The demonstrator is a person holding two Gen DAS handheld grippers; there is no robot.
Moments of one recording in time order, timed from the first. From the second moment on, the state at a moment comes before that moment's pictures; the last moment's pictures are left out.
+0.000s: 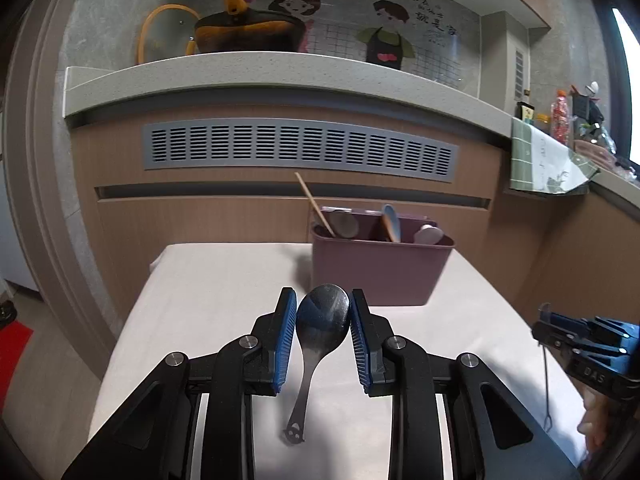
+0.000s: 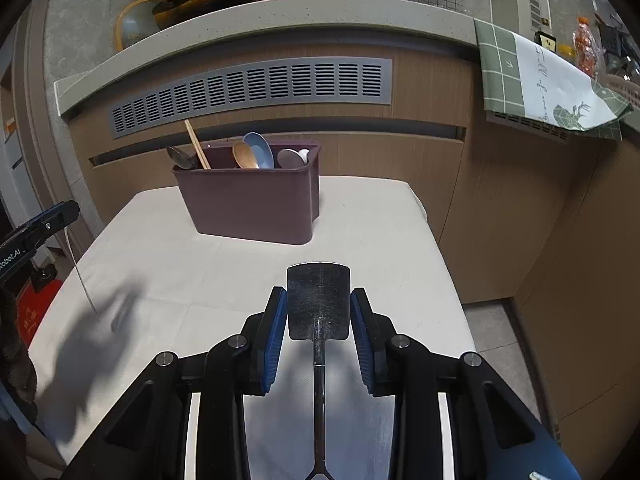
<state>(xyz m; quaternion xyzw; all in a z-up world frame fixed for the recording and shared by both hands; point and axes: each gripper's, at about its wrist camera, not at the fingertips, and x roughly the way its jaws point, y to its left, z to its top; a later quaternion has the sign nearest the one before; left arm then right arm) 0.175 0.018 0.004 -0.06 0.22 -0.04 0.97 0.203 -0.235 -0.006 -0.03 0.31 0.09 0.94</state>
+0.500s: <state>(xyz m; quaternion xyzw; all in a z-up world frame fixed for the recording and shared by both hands) 0.178 0.006 0.031 -0.06 0.21 -0.10 0.97 0.212 -0.227 0.018 -0.03 0.29 0.09 0.95</state>
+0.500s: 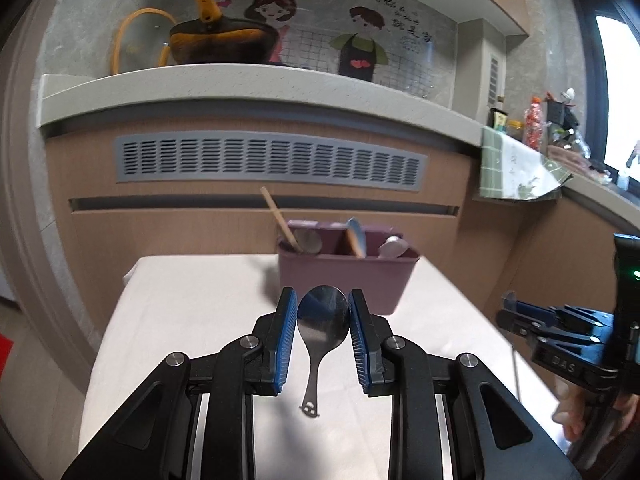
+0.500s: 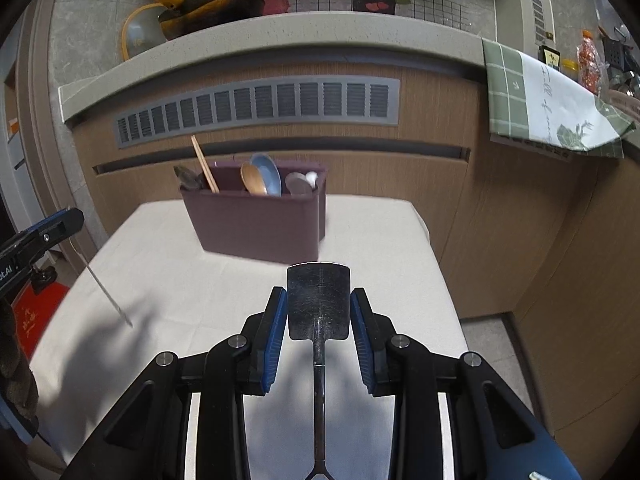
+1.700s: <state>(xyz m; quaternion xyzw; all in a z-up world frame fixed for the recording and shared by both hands) 0.395 0.039 0.097 -0.17 0.20 -0.21 0.94 0.394 -0.188 0.110 0.05 0.12 0.17 0.98</state>
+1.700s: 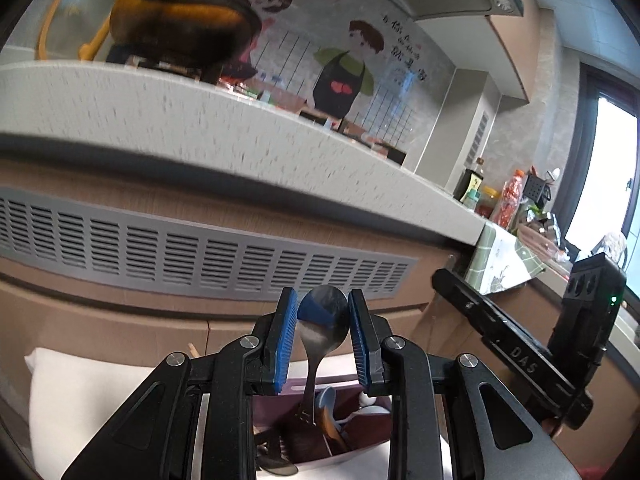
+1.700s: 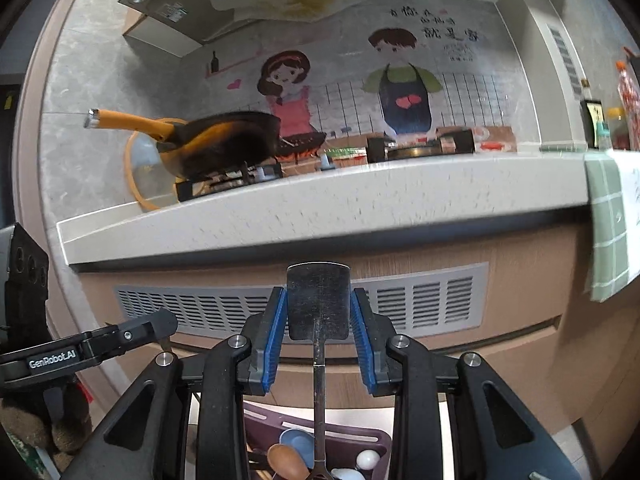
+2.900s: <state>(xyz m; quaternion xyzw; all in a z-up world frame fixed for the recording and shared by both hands) 0.134 0.012 0.017 -0.05 0.24 0.02 0.97 0.170 -0.197 0.028 -0.04 0.26 0.15 0.95</state>
